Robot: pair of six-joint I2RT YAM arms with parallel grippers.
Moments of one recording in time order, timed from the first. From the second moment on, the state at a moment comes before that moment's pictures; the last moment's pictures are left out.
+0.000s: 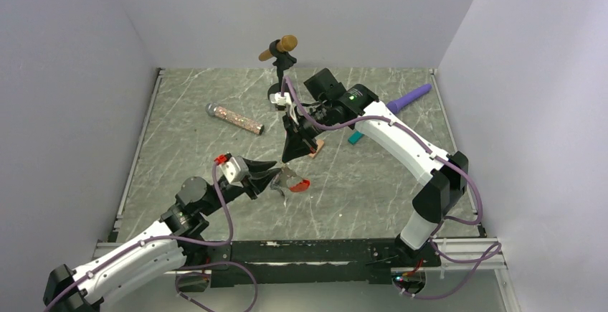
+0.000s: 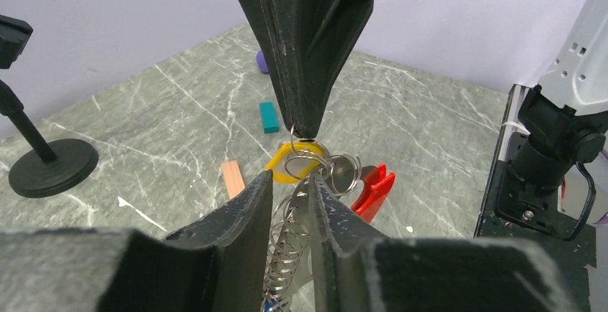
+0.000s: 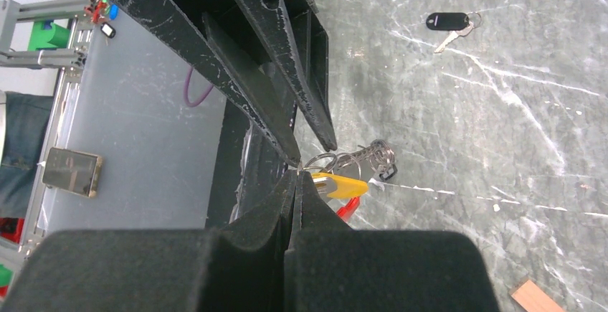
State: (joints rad) left arm -0.82 0.54 0.29 0.43 0.16 -0.05; right arm 0.73 1.68 1.71 -0.98 -0.98 -0.44
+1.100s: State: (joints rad) left arm -0.89 0.63 0.29 0.44 0.10 -0.21; right arm 0.73 1.68 1.70 -0.96 -0.98 -0.40
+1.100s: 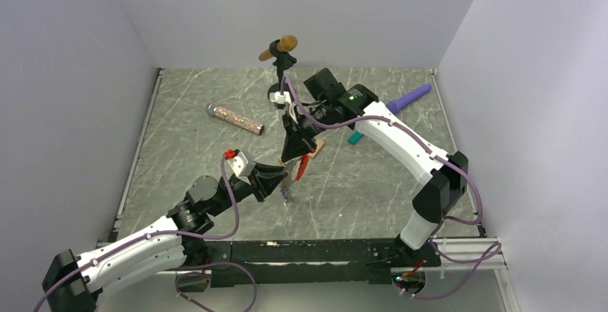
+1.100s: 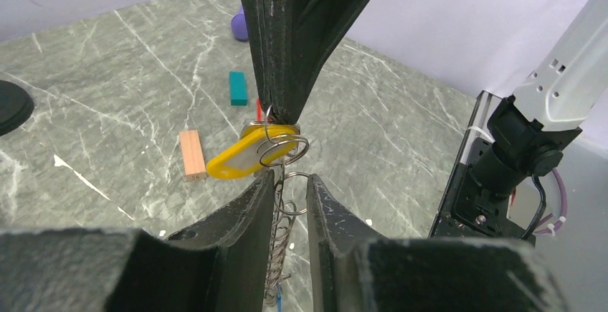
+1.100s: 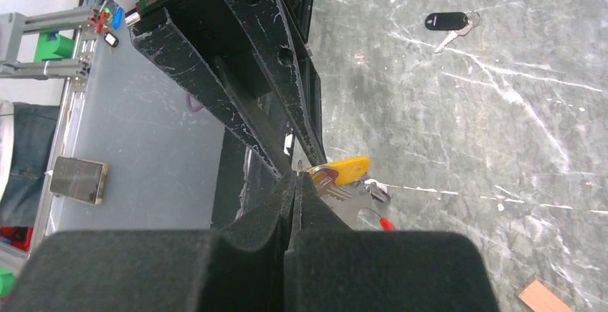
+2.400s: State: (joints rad) left arm -0.95 0.60 0.32 0.40 -0.04 -0.23; right arm 0.73 1.68 1.69 -0.93 -0.95 -0.38
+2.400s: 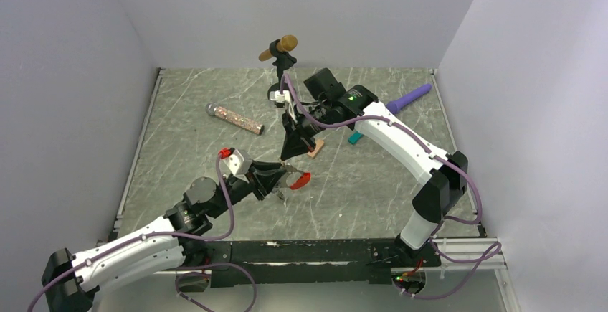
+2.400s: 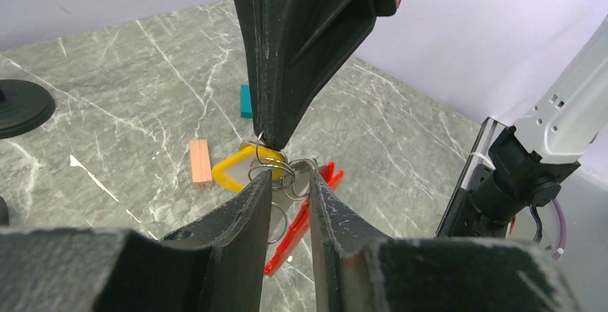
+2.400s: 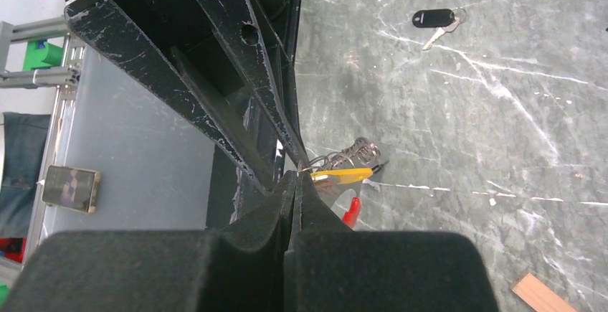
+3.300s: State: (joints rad) left arm -1.01 0.65 0.42 0.22 -0.26 -0.28; right arm 0.73 1.68 1.64 -0.84 -0.91 -0.29
